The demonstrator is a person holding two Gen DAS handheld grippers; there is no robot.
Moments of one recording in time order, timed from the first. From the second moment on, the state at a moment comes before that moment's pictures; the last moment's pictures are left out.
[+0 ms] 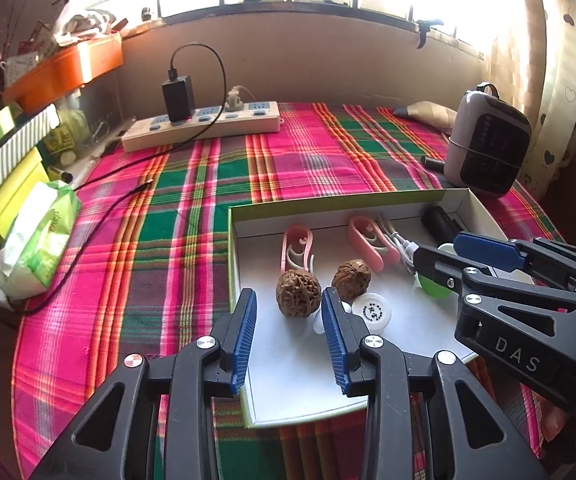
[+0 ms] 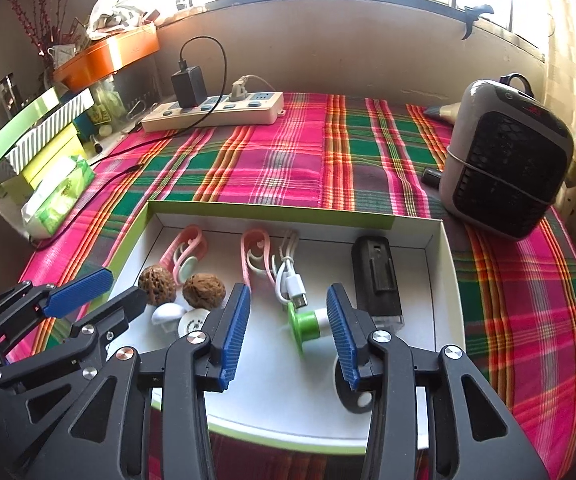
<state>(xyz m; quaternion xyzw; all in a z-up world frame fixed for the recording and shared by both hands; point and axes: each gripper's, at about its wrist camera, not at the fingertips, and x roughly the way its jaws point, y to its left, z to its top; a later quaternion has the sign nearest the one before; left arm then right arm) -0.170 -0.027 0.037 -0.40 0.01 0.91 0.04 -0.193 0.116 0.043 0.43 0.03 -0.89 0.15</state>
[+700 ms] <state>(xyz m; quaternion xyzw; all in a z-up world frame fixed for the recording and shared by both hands) -0.092 -0.013 0.033 -0.40 0.02 0.92 0.02 -0.114 0.144 0.040 0.42 0.02 -0.90 0.14</state>
